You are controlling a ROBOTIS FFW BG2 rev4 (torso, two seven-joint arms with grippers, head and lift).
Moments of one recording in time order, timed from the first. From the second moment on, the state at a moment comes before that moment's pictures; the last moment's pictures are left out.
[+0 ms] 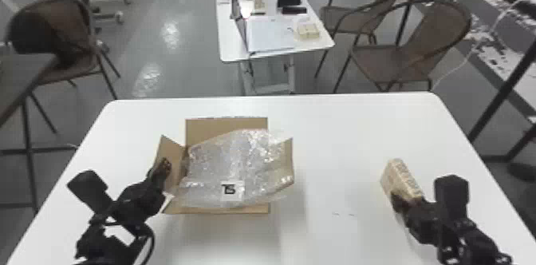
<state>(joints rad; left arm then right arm) 0.15 0.12 0.19 -1.44 0.55 0.01 -0.35 0.03 0.00 -0.21 -1.28 0.21 0.08 0.47</state>
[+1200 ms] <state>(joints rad) 0.12 0.12 0.17 -1.42 0.55 0.02 -0.35 -0.12 -0.01 0.20 -1.68 -0.22 0.53 0.74</state>
